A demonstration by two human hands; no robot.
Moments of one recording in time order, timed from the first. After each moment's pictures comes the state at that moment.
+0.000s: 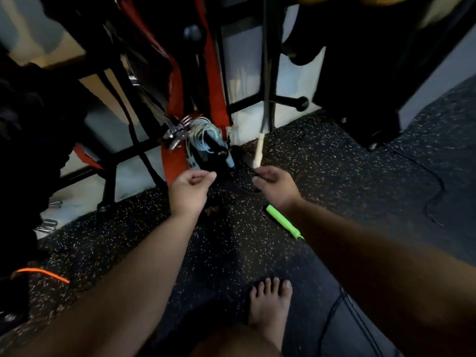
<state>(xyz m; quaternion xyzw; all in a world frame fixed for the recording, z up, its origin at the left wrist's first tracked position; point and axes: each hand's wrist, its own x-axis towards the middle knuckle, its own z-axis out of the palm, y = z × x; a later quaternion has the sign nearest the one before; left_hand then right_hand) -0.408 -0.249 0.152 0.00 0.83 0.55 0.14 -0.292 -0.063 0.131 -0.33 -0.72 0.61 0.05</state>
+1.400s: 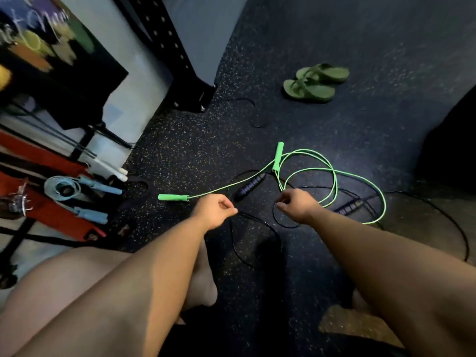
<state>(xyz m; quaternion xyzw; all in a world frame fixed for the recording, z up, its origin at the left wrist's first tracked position) -0.031 -0.128 0.177 0.50 0.79 0.06 0.35 0.218 -0.048 0.134 -0.55 -0.72 0.43 -0.02</state>
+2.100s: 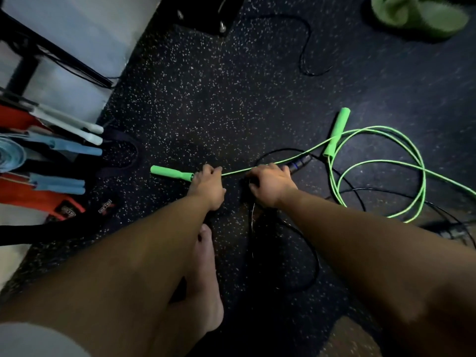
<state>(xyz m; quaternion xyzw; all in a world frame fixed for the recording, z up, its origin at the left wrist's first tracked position) -0.163 -0.047 -0.019 0.49 0.80 -0.20 0.29 0.020 0.029 -0.014 -0.40 -0.84 0.35 -0.12</state>
